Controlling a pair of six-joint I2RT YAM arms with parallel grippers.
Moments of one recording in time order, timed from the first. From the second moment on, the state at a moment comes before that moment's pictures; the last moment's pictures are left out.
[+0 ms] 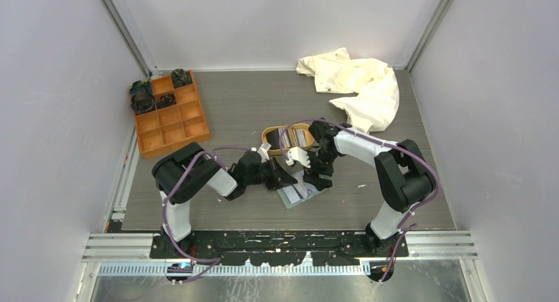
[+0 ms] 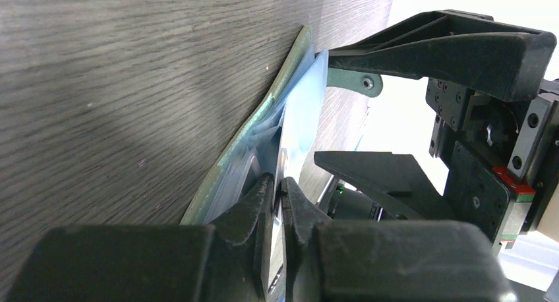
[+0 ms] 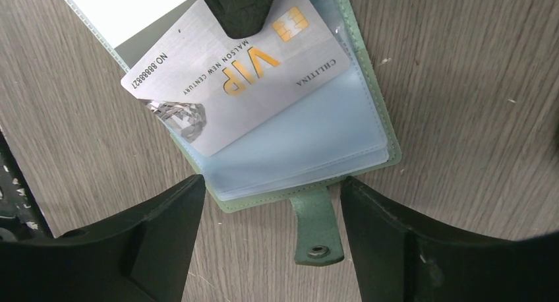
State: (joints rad) left arm -0.78 1.91 0.57 0.90 0.38 -1.28; right arm 0.51 1.69 1.02 -0.81 -0.39 -1.05
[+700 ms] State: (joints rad) left arm -0.78 1.91 0.57 0.88 0.38 -1.28; right arm 0.54 1.54 1.02 -0.86 -0.56 -1.00
